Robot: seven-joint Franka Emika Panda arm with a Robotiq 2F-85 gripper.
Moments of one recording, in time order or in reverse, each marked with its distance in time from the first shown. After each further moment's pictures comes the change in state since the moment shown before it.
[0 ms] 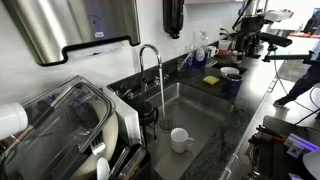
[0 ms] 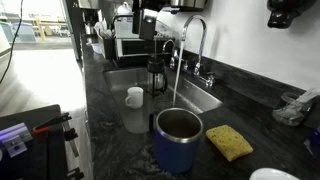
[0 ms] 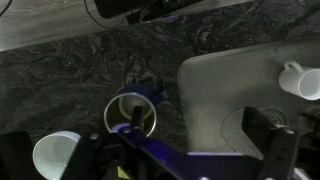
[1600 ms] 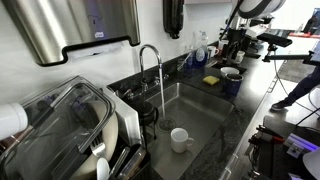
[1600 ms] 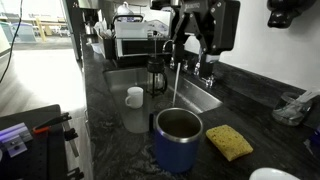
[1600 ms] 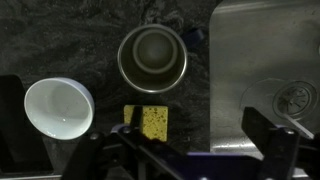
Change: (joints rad) arm -0.003 0.242 -0.068 0.070 0.008 0.298 -0.163
